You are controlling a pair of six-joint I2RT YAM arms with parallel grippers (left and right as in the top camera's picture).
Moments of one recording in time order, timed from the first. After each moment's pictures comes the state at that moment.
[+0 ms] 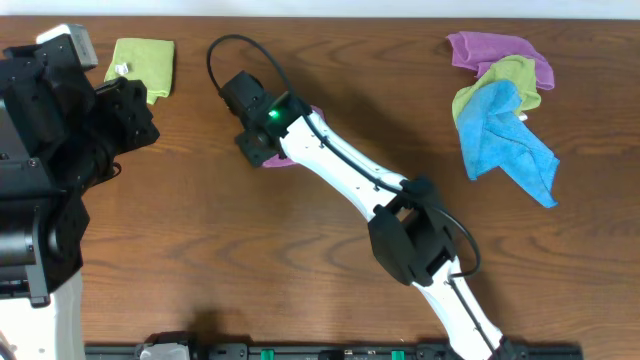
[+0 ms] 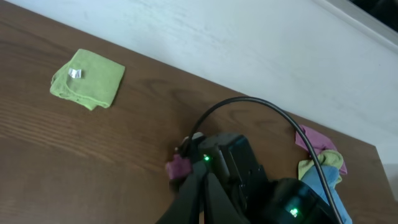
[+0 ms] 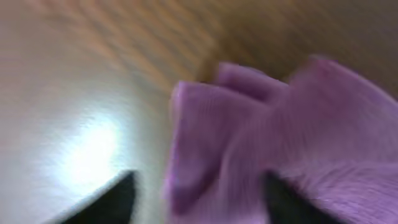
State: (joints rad) left arm 0.06 1.20 1.76 -1.11 0.20 -0.38; right arm 0.79 2.39 2.16 -0.92 0.04 0.14
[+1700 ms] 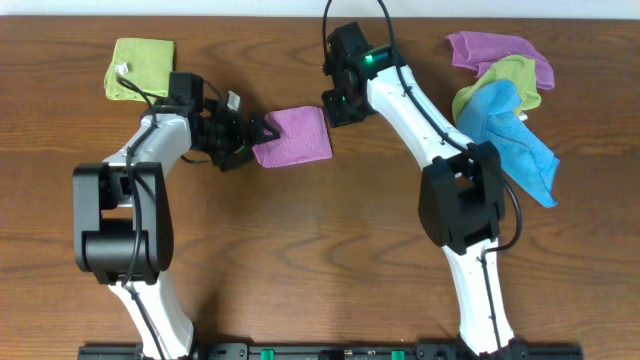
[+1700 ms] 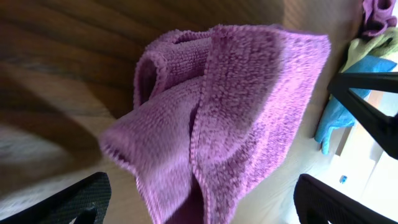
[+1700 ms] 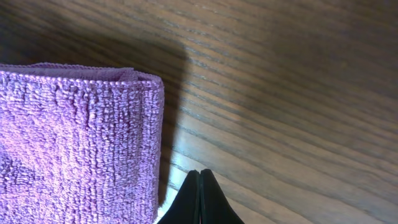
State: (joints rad) left arm -0.01 2.03 1.29 -0.55 0.77 -0.38; right arm 0.43 2.39 2.11 -1.02 -0.09 0.14
